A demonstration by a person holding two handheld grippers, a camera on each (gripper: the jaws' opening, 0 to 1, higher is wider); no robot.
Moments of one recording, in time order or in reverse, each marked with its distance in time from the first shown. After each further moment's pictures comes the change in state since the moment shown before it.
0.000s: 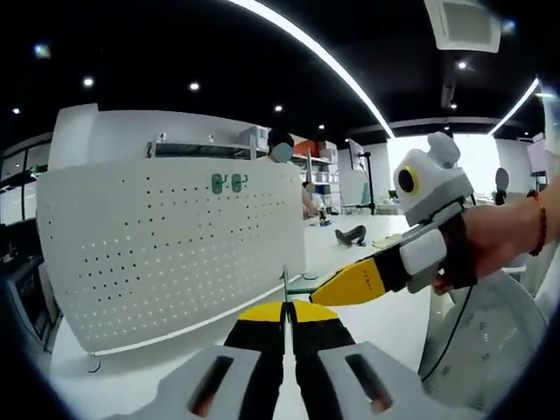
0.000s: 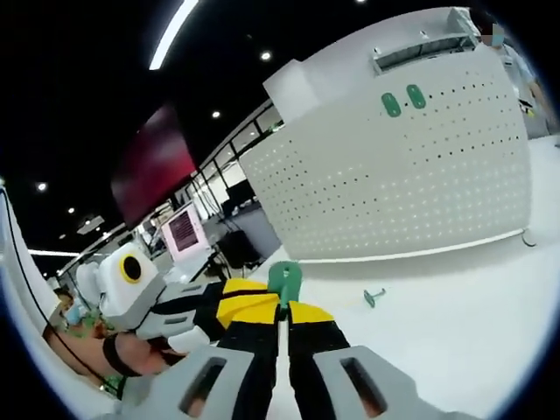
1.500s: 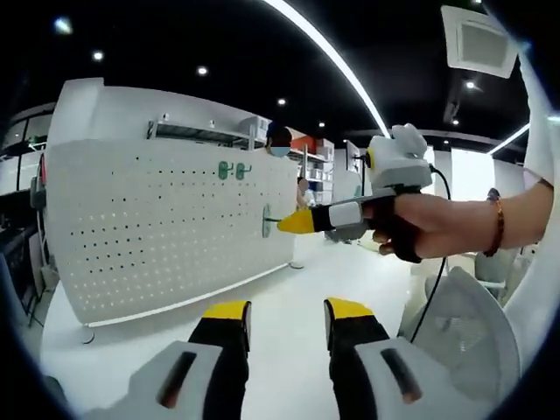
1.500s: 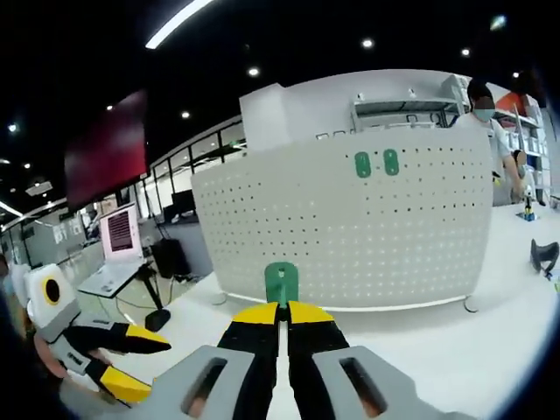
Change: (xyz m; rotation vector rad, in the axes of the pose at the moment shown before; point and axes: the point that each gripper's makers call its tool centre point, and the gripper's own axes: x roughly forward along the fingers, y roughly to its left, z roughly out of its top) left arm -0.049 0.004 -0.010 -0.107 0.037 -0.058; right arm 0.016 -0.043 0.063 -0.226 -0.119 -0.330
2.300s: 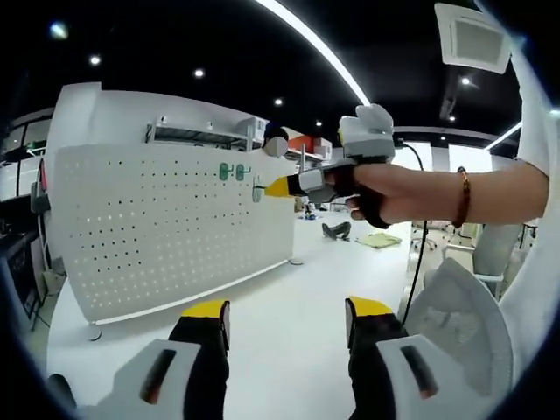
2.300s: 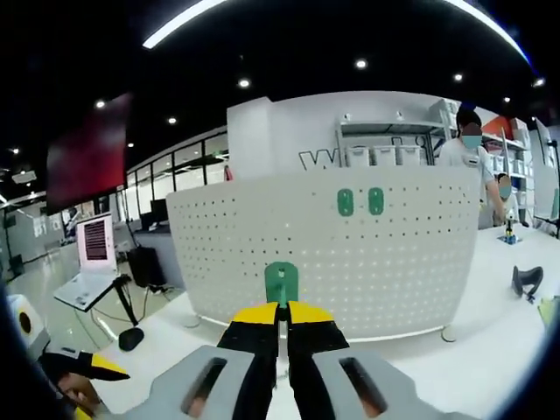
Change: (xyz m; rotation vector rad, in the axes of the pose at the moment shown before) left arm -0.023 -0.001 -0.007 0.016 0.003 0.000; right arm 0.016 -0.025 0.046 -0.039 -0.068 -0.120
